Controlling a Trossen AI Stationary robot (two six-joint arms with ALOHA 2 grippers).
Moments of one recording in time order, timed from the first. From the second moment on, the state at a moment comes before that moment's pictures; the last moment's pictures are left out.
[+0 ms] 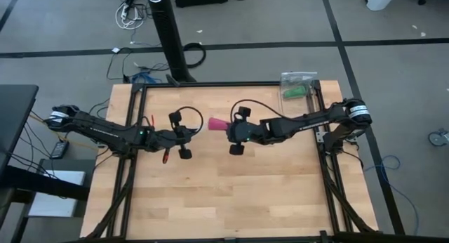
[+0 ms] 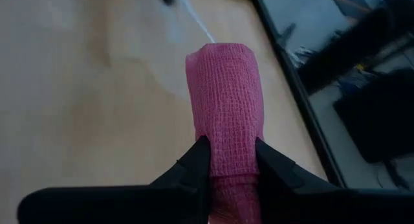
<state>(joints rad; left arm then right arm) -0.16 1.09 0.55 0.01 -0.63 0.20 0.09 1.65 1.20 -0.24 0.55 -0.12</state>
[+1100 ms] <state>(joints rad) -0.16 1.09 0.55 0.11 -0.60 0.16 0.09 1.65 1.20 -0.19 0.37 -0.21</state>
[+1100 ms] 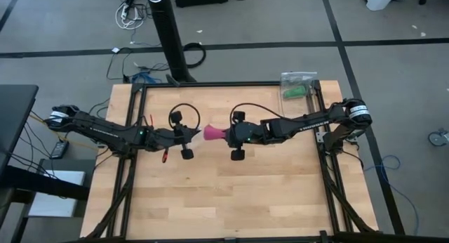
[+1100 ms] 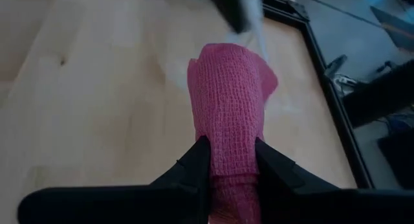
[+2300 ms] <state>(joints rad) -0.16 1.09 0.55 0.08 -0.57 0.15 0.04 1.64 1.20 -0.17 0.51 -0.08</state>
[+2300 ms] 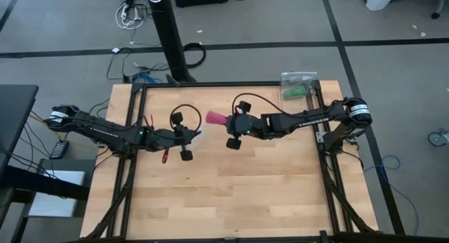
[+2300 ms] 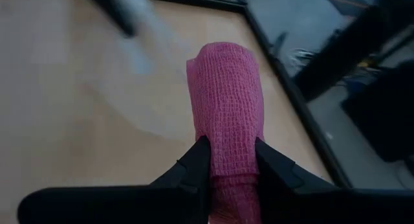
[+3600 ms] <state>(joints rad) -0.16 1.09 0.55 0.09 -0.61 0.00 0.15 1.64 1.20 -0.30 0.45 -0.14</state>
